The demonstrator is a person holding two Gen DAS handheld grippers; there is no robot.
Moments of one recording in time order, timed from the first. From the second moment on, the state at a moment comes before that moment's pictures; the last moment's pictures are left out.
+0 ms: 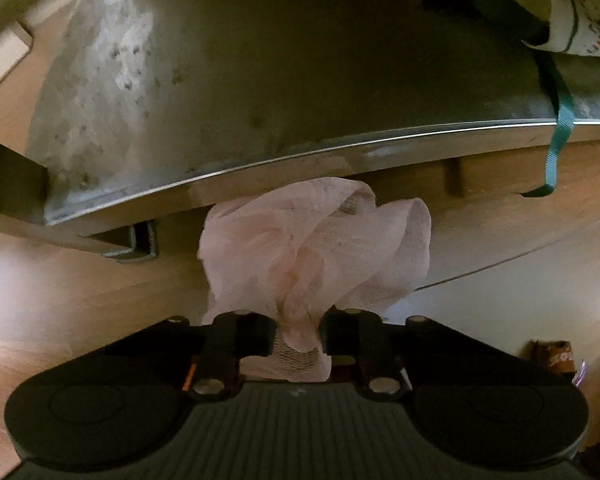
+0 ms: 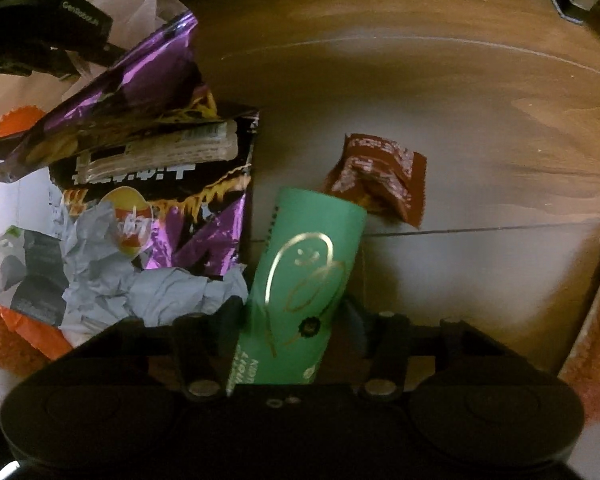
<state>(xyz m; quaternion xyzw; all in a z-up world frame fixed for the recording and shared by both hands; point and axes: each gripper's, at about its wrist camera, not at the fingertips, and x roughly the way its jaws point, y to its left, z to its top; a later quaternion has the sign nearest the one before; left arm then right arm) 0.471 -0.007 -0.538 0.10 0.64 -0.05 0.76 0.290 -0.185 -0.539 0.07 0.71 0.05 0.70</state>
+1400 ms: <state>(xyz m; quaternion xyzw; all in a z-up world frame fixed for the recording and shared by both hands) 0.349 0.033 -0.114 0.03 0.46 -0.05 0.89 0.259 -0.194 -0.130 0.13 0.48 0.12 0.86</state>
